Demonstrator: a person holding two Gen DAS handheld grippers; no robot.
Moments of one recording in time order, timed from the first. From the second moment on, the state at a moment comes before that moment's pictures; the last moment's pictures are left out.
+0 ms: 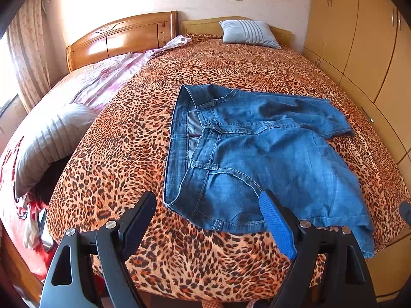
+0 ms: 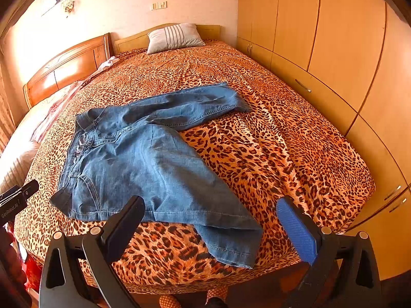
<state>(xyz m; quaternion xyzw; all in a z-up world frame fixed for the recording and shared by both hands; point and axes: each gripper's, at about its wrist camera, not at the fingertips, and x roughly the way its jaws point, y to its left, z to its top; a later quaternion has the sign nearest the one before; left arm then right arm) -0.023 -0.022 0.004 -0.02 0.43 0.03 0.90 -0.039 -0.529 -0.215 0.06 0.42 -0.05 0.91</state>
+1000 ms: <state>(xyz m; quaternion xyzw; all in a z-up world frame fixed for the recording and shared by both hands) 0.057 0.003 -0.076 -0.12 0.61 0.08 0.78 -0.011 -0.618 -0.335 0.17 0.59 -0.07 0.79</state>
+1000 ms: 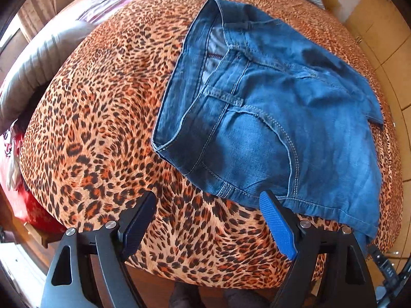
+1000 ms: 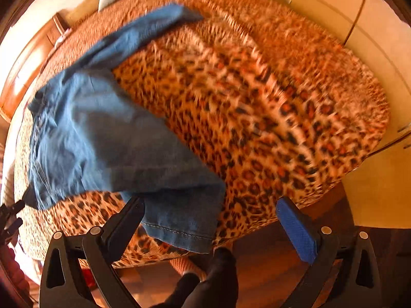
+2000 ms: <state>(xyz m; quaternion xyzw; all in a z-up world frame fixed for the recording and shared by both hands) 0.086 -0.026 -0.145 -0.34 0.65 0.16 0.66 0.076 -0.706 -0.368 0.20 0.65 0.11 0.73</state>
